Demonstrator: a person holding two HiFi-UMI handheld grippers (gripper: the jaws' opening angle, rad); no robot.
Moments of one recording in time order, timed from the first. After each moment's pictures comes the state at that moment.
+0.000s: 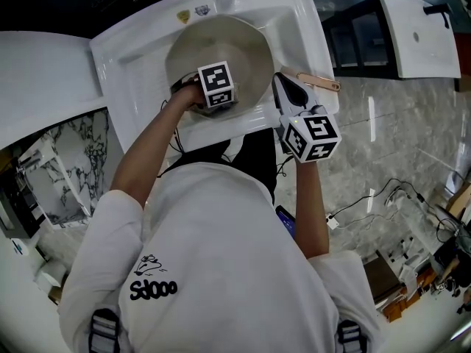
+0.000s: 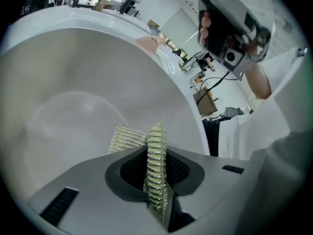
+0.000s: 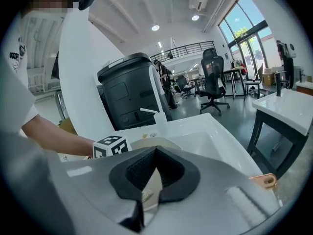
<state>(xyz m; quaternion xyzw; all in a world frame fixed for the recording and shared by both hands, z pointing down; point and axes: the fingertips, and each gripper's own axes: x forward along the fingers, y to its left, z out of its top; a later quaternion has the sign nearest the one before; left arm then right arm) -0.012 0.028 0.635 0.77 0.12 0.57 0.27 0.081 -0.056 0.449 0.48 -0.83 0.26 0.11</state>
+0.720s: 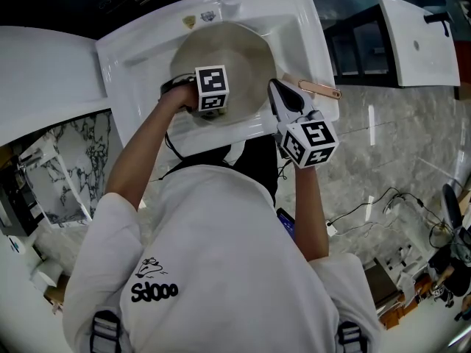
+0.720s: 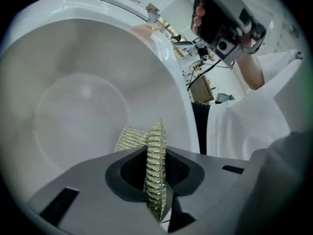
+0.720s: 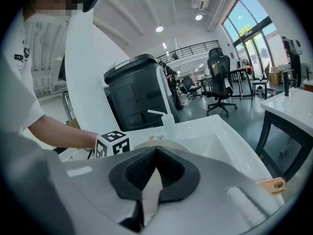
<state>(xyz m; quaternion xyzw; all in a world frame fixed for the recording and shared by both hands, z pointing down) -0.058 0.039 0.614 0.71 0.17 0.62 0.28 0.063 -0.057 0.441 0.45 -0.85 0.25 0.10</state>
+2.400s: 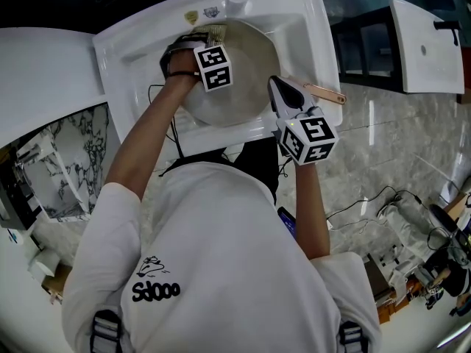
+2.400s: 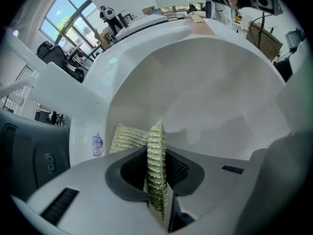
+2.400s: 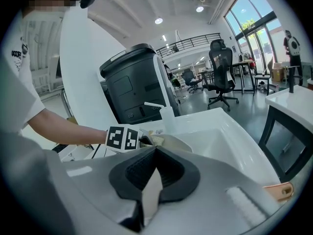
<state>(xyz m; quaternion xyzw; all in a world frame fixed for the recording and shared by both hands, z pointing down) -0.082 -0.154 0.626 0.71 -0.15 0.68 -0.08 0.053 -0.070 0.462 0.44 -0.85 0.28 0.14</state>
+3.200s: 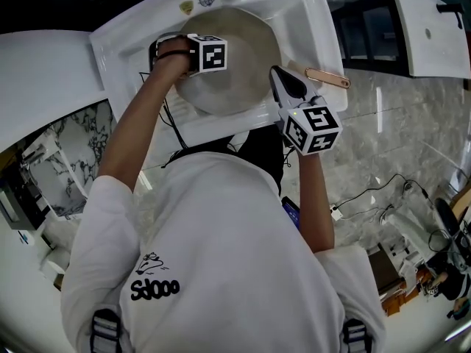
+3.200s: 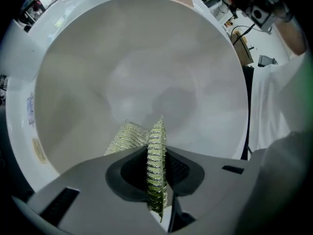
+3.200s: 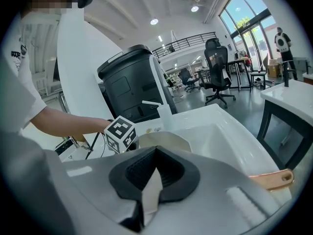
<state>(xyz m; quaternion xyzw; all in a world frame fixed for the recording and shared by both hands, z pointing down) -0.141 -0.071 0.634 0.59 0.07 0.80 0.09 0.061 -0.061 0.469 0.45 -0.84 0.29 0.13</state>
